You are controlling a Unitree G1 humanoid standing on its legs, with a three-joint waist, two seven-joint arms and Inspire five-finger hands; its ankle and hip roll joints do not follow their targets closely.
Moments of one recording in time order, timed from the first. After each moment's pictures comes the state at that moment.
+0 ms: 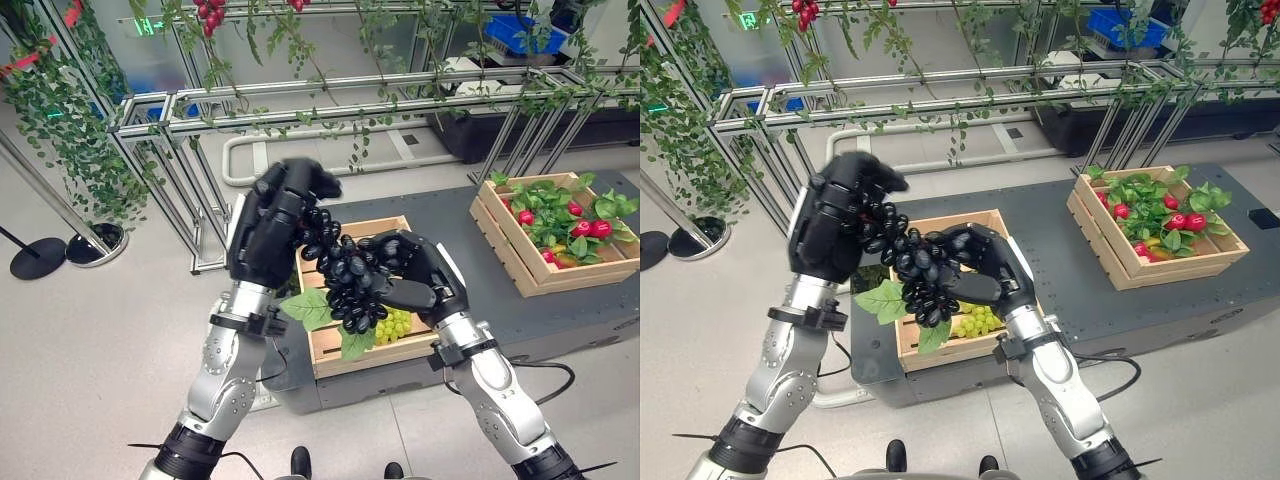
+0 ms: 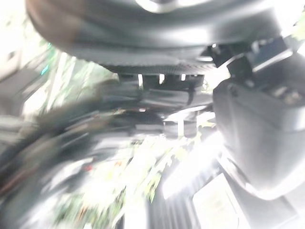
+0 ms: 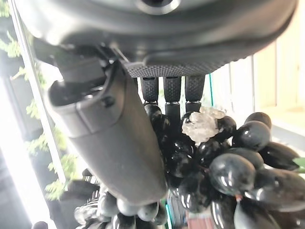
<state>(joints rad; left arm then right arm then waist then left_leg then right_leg) -0.12 0.38 -0.19 -0.24 -0.70 -0.36 0.06 -0.01 -0.40 0.31 -0.17 0.52 -0.16 -0.05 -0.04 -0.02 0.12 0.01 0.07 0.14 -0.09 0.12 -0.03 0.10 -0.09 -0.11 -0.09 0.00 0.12</state>
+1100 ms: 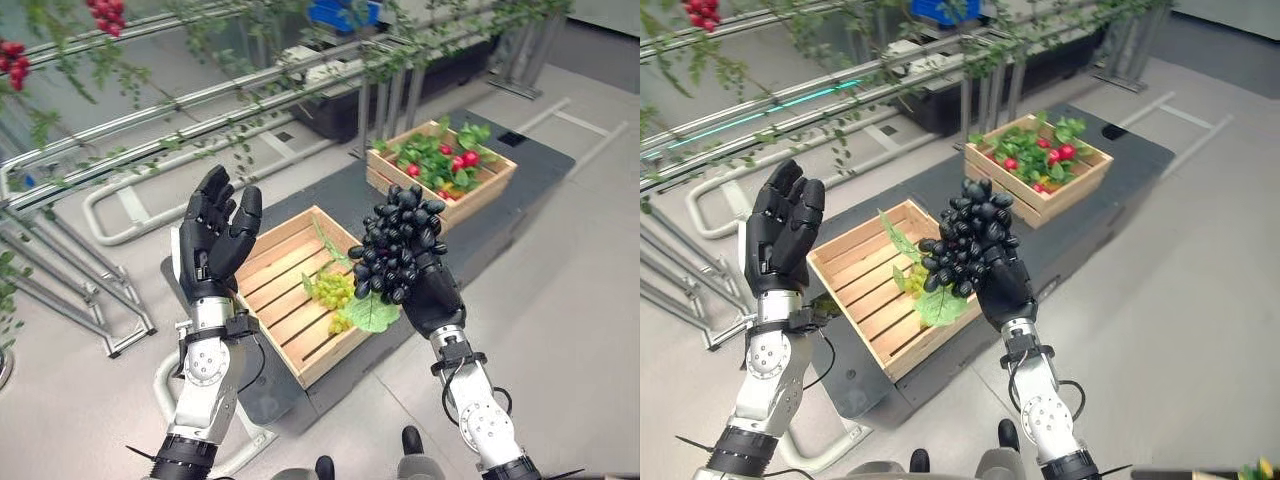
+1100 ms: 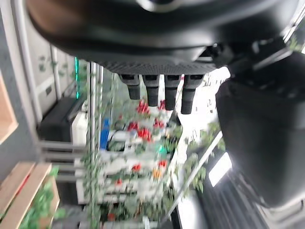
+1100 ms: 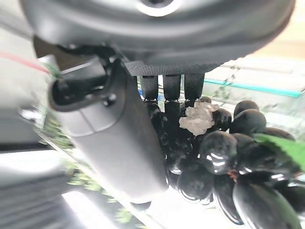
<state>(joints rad) -0.06 0.35 -0.10 -0.03 -0.42 -0.40 0.32 0.01 -0.19 0.27 -0.07 1.47 -0.15 0.11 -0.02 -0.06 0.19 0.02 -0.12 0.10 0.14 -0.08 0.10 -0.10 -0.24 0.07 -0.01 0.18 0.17</state>
